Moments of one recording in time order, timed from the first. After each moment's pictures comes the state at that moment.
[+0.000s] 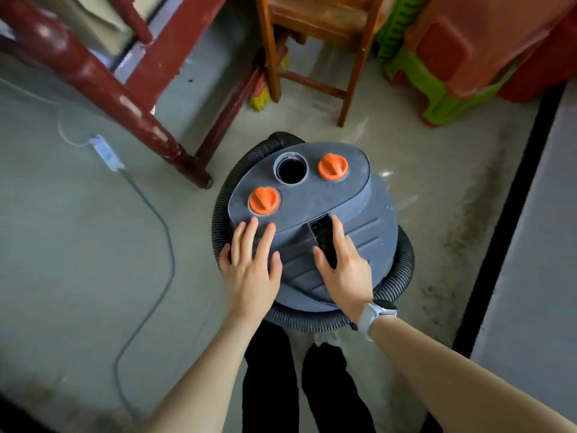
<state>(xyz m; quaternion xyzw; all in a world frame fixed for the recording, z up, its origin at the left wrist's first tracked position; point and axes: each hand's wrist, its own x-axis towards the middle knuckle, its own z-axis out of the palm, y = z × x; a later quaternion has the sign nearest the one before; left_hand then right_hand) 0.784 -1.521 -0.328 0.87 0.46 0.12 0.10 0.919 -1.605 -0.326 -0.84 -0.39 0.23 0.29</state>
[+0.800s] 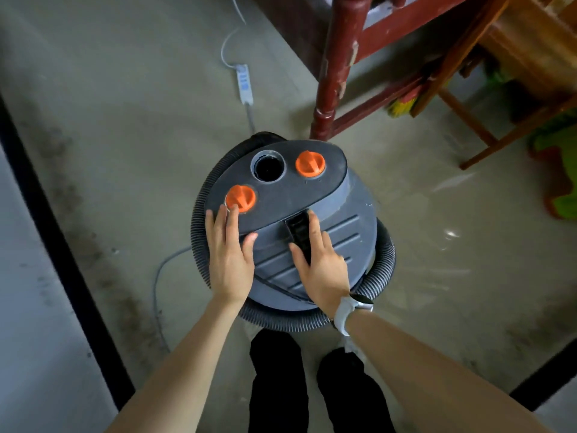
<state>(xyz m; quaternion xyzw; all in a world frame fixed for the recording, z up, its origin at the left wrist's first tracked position) 0.518 -1.512 -0.333 0.64 0.70 0.26 0.18 0.667 -1.533 -0.315 -0.71 -0.61 0.32 0.15</state>
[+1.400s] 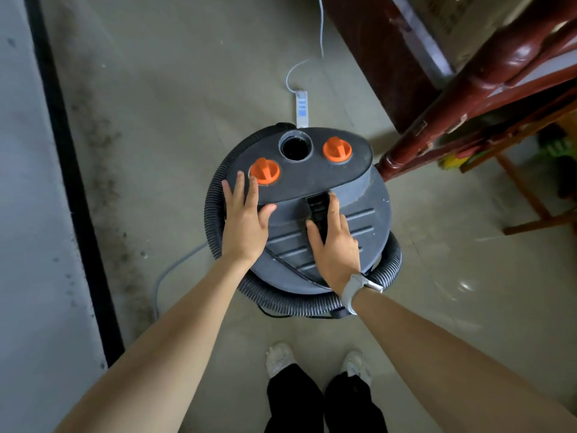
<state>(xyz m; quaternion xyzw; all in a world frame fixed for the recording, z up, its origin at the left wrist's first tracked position) 0.372 -1.366 -0.334 0.61 0.71 0.24 0.26 0.527 -1.388 -0.311 -0.70 -0.63 0.32 0.13</state>
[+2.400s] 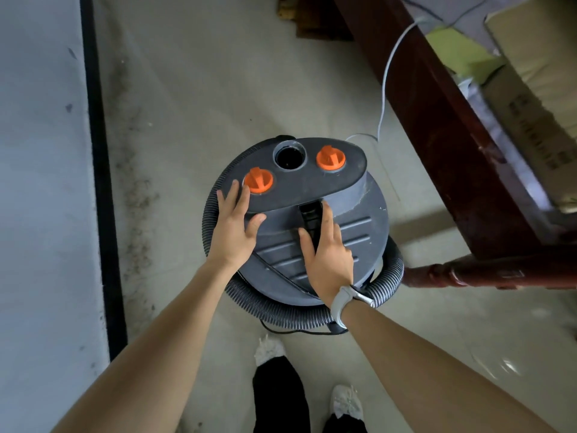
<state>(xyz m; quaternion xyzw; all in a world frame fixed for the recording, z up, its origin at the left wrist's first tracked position) 0.209 -1.111 -0.325 0.56 0.74 0.24 0.29 0.371 -1.125 -0.320 -0.68 -0.66 0.28 0.14</state>
